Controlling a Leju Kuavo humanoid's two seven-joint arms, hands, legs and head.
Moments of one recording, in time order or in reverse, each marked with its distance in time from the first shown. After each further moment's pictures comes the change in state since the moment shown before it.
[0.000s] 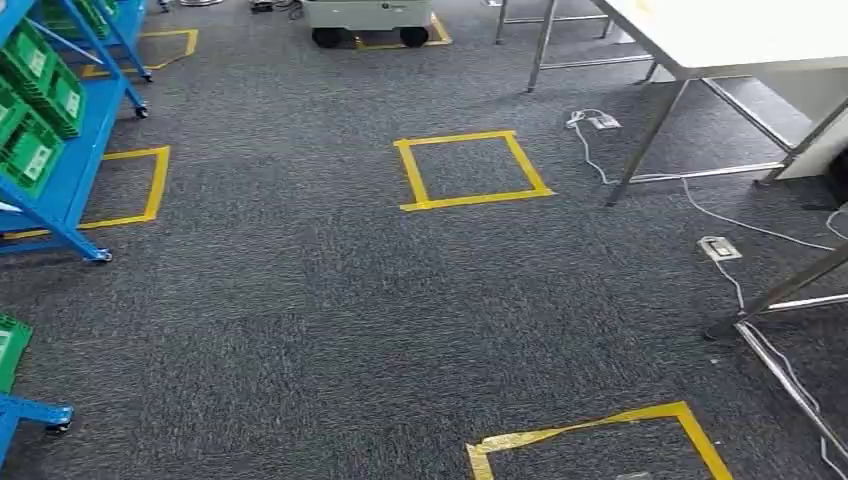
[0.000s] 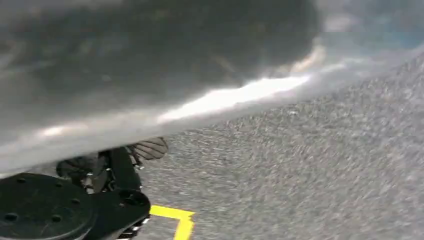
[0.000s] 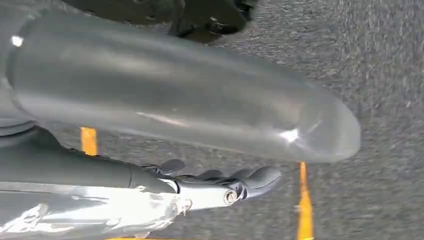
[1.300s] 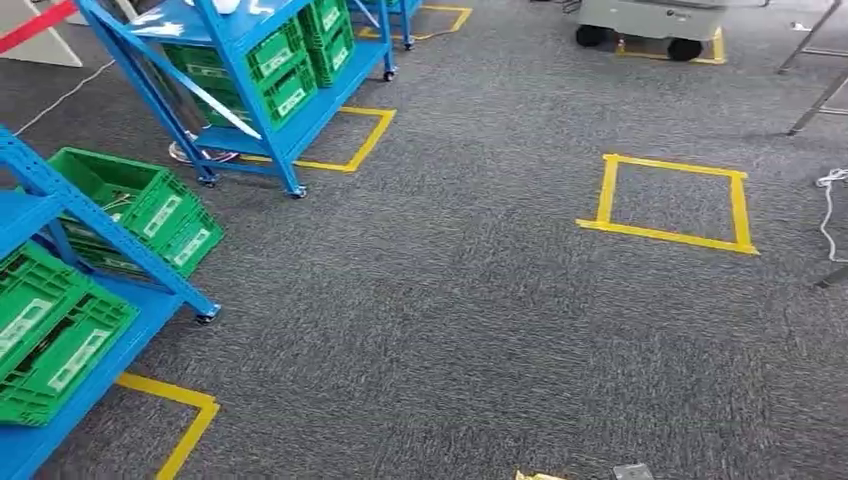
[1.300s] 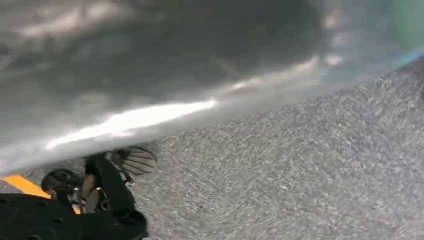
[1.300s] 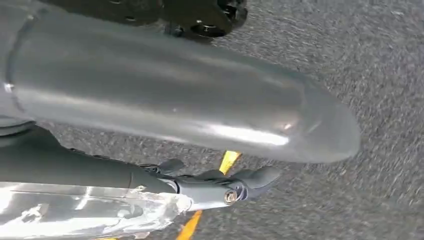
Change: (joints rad) left arm 0.061 0.015 -0.189 -0.047 0.153 0.072 0.015; right arm -0.021 -0.043 0.081 0.100 -0.102 -0.059 0.028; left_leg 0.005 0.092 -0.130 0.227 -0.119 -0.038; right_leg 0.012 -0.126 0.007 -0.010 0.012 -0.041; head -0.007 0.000
